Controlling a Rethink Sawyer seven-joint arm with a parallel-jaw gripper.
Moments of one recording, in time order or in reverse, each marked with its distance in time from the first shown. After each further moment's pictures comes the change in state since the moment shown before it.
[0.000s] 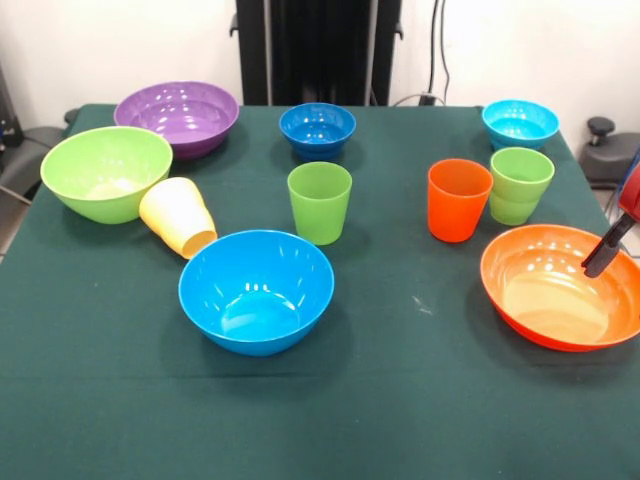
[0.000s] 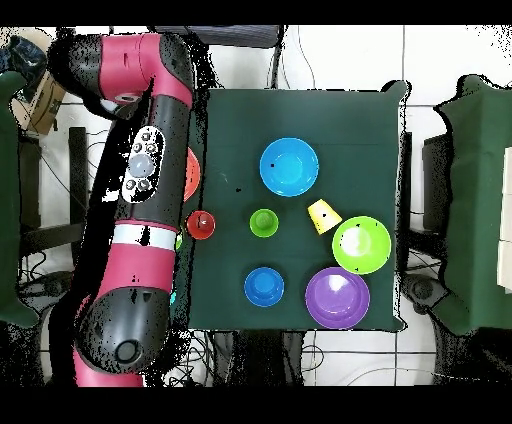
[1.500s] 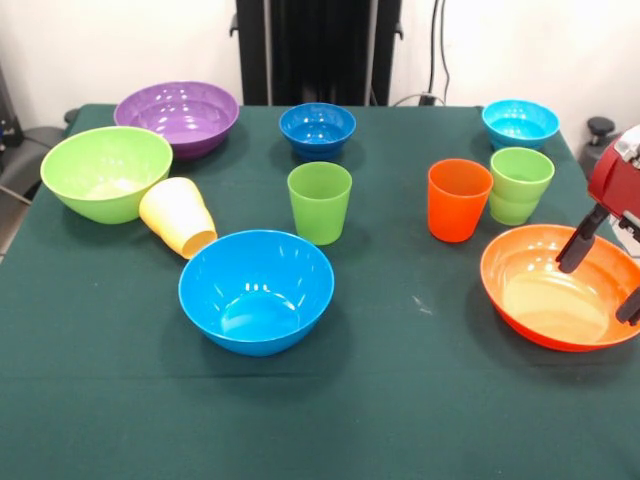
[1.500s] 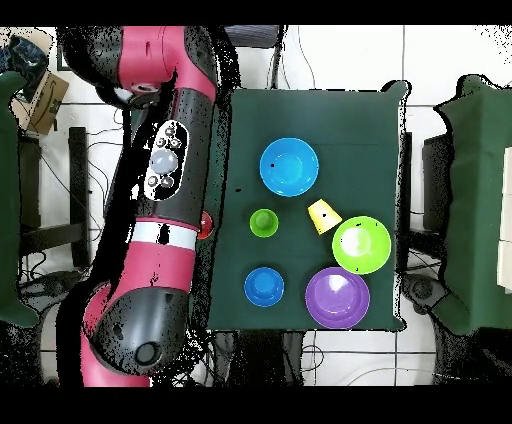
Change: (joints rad) arm -0.044 -0.038 0.041 0.003 -0.020 0.000 0.000
